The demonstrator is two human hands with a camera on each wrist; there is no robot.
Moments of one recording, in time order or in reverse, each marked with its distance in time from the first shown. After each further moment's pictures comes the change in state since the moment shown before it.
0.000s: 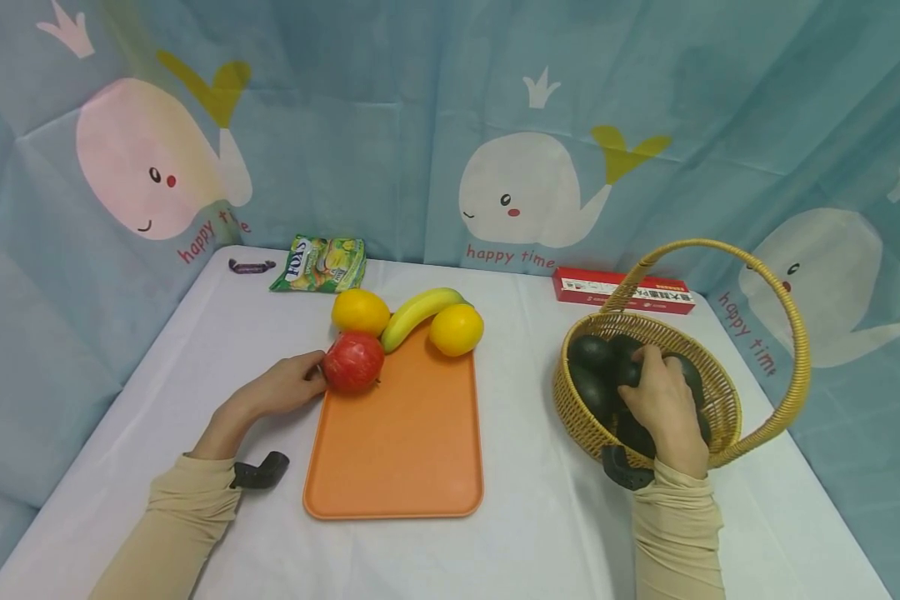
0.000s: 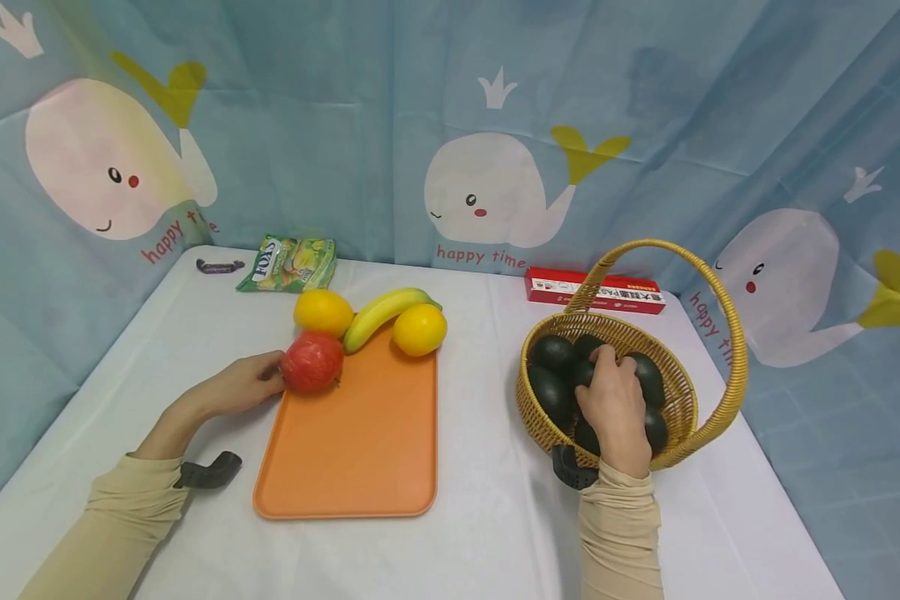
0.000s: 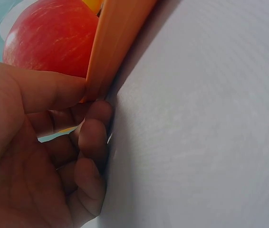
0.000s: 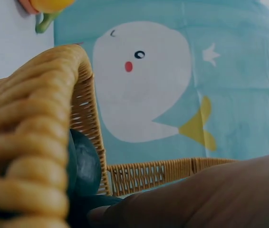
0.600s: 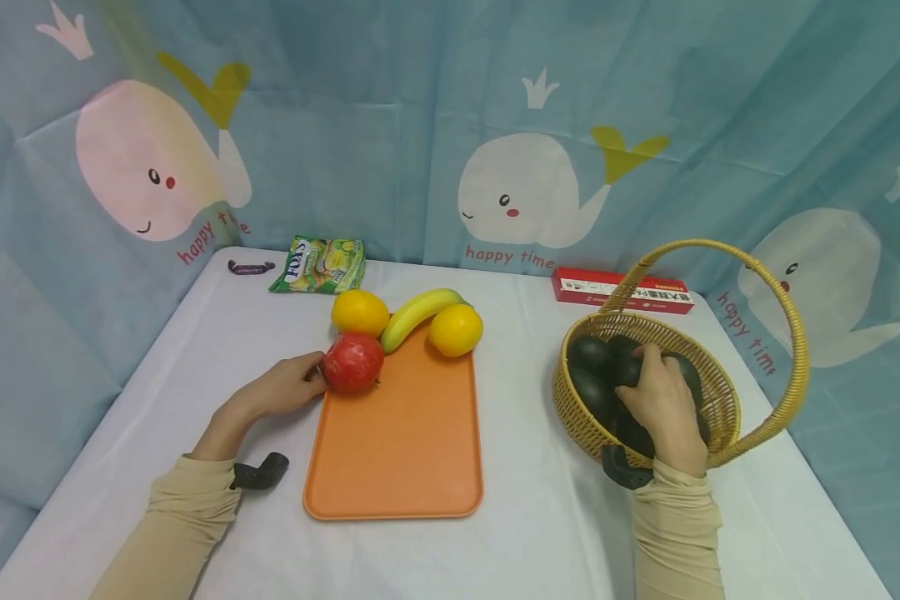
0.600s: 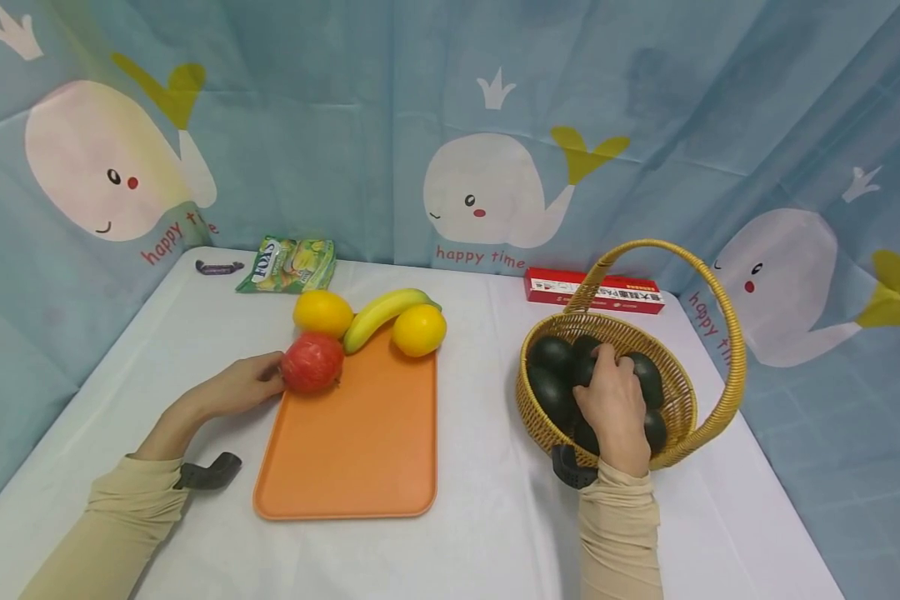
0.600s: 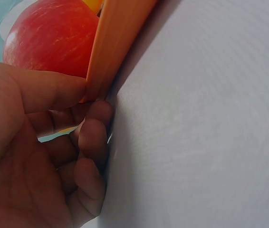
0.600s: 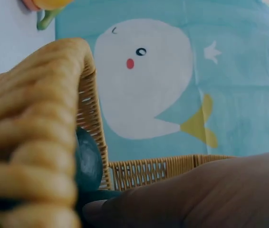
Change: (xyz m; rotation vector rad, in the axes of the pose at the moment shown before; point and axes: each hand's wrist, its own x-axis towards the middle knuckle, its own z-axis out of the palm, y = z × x) left_hand 0.001 0.000 0.000 0.006 0.001 0.004; right_hand 0.001 0.002 0.001 -0.020 0.019 -0.028
